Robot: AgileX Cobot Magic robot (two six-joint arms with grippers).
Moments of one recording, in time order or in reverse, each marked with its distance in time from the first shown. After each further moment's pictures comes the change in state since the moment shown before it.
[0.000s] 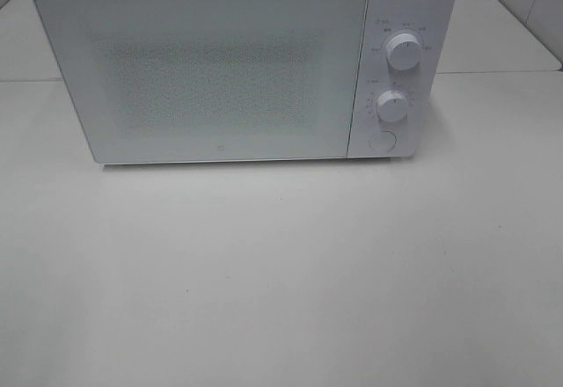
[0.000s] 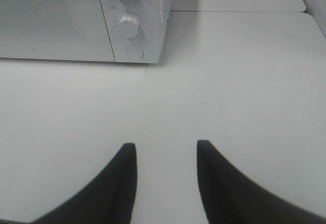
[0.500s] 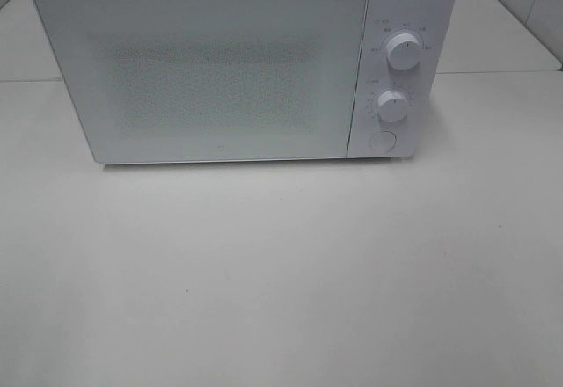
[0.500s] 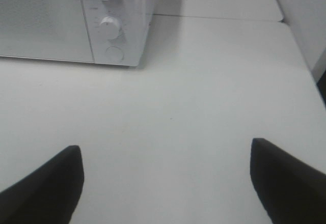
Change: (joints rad) left arm 0.000 0.000 0.000 0.000 0.000 0.000; right arm -0.001 0.000 -0.001 -0.088 -0.016 -0.025
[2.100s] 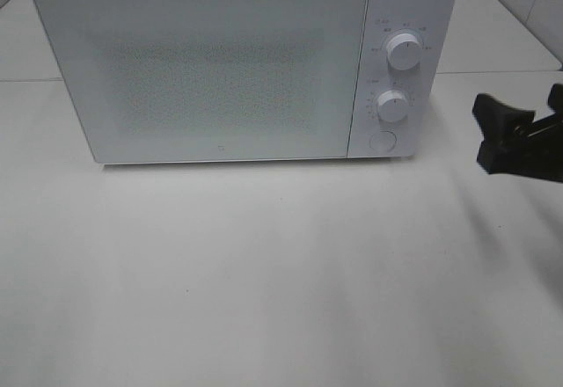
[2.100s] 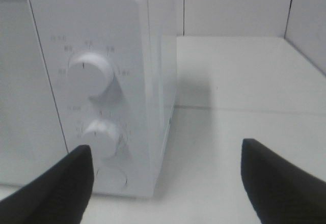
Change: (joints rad) left arm 0.000 0.000 0.000 0.000 0.000 0.000; right arm 0.000 1.533 0.310 0.027 -2.142 -0.001
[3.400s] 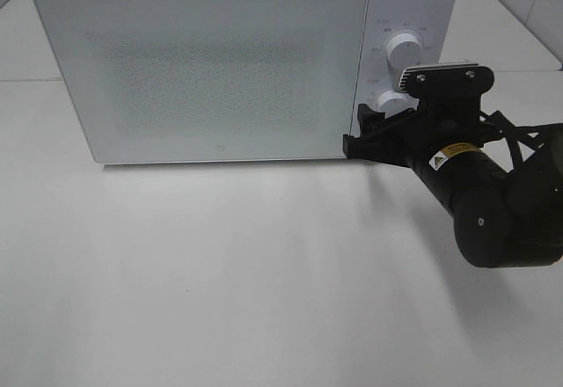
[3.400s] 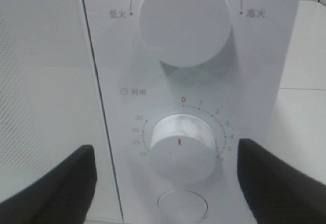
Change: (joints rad) left arm 0.000 0.000 0.000 0.000 0.000 -0.001; right arm 0.367 0.457 -0.409 0.436 -0.017 -0.123
